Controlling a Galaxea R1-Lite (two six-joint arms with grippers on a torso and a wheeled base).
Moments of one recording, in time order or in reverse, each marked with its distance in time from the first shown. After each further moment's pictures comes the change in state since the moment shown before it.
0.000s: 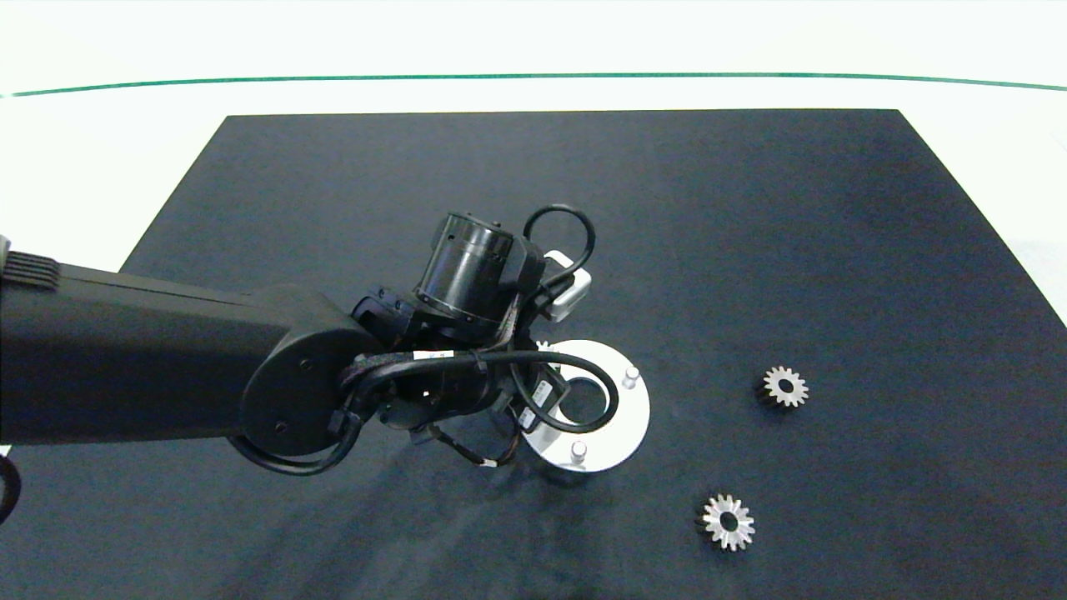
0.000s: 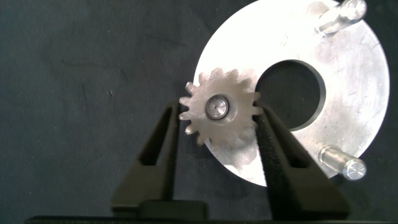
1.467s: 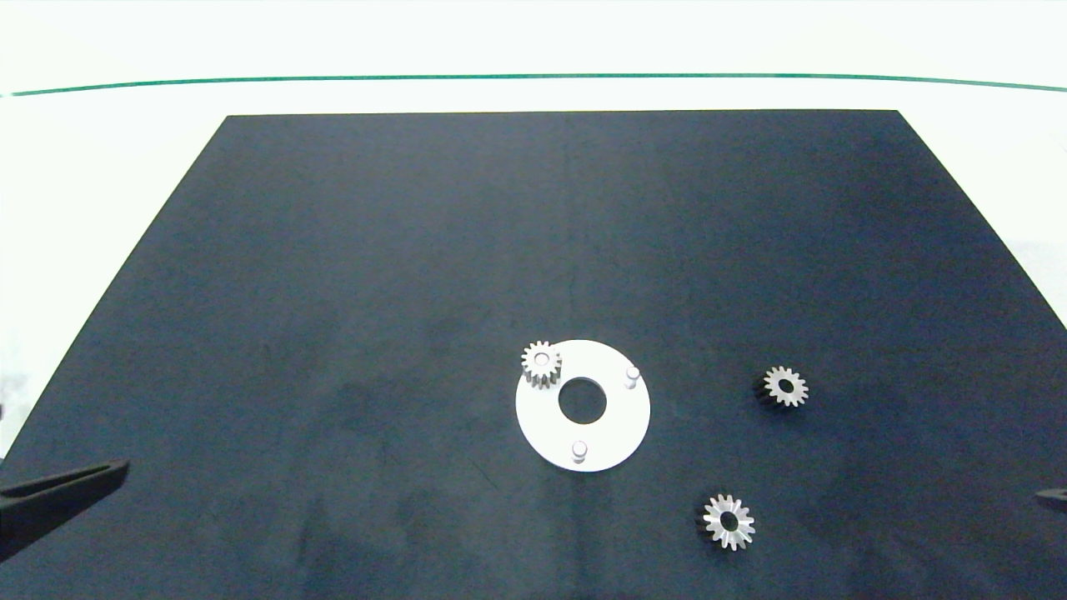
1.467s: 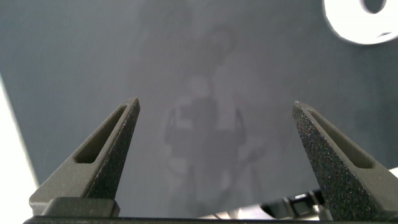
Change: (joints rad) left arm 0.362 -0.995 0.265 0.639 0.000 -0.265; right arm 0.370 0.473 -0.076 -0.139 0.114 -0.217
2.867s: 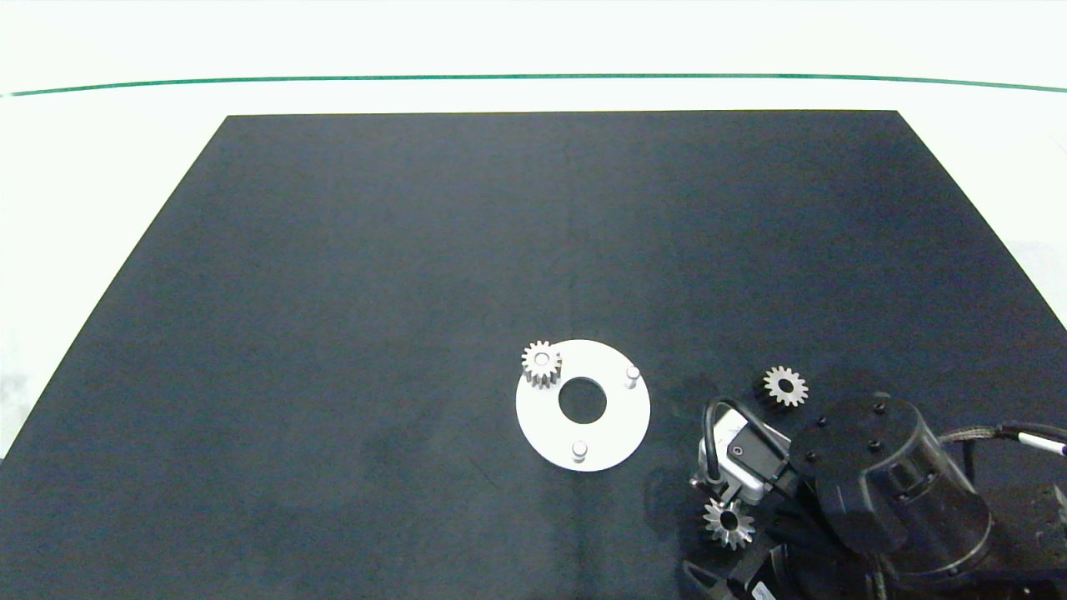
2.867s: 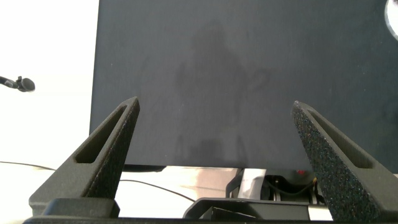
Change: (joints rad) left arm 0.233 -0.477 0.082 0.220 0.000 -0.021; right arm 0.434 0.740 -0.065 -0.336 -0.438 0.225
